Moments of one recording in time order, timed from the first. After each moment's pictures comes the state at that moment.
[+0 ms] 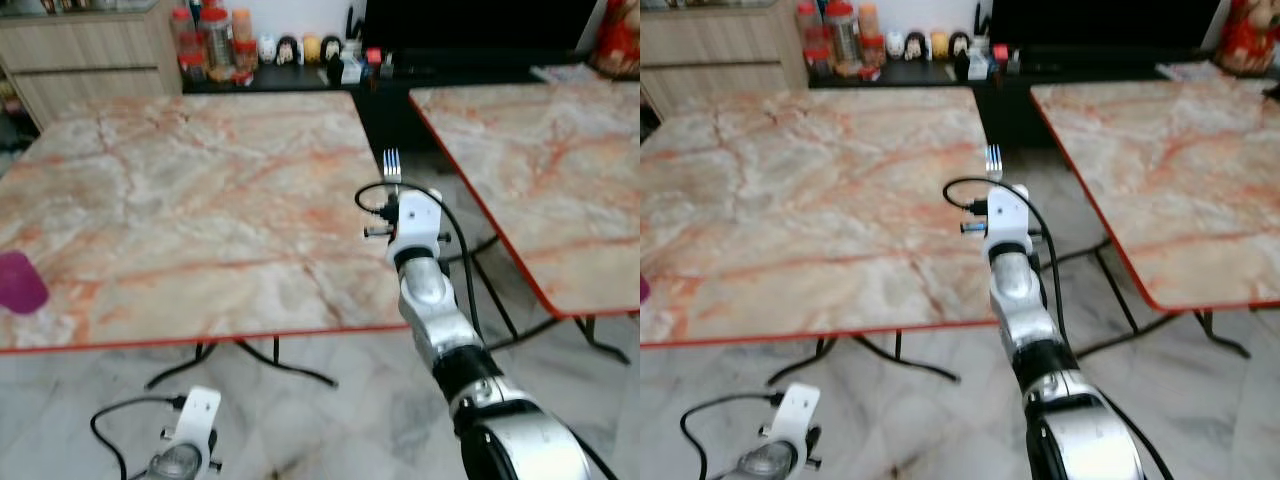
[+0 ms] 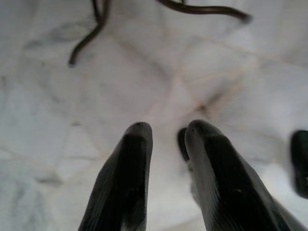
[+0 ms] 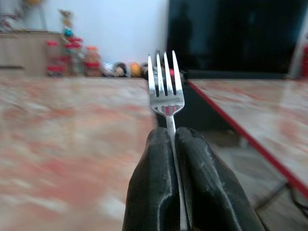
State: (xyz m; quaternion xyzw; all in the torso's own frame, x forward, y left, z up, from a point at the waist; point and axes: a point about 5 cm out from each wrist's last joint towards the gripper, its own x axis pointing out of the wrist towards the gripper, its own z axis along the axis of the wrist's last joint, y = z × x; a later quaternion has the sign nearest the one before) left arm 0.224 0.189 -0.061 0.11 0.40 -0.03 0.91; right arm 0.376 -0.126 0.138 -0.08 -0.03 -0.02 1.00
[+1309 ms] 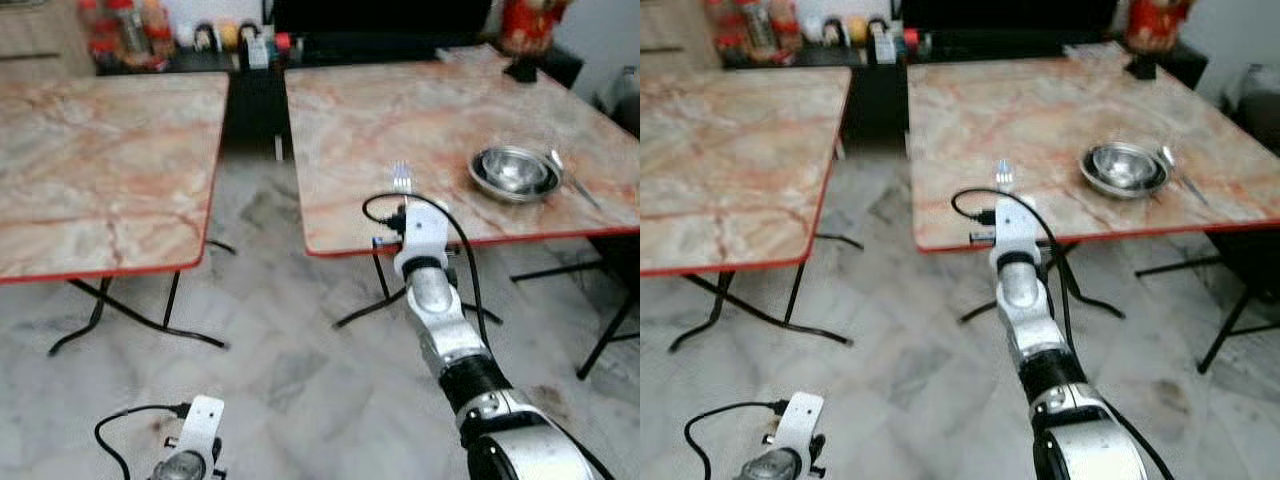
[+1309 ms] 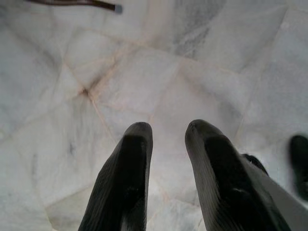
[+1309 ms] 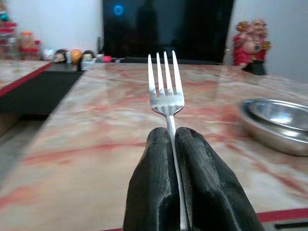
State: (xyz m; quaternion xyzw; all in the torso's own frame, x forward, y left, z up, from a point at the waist) left arm 0.216 0.191 -0.065 0.11 0.41 -0.03 0.90; right arm 0.373 -0.125 0.139 -0.08 -0.03 -0.02 1.00
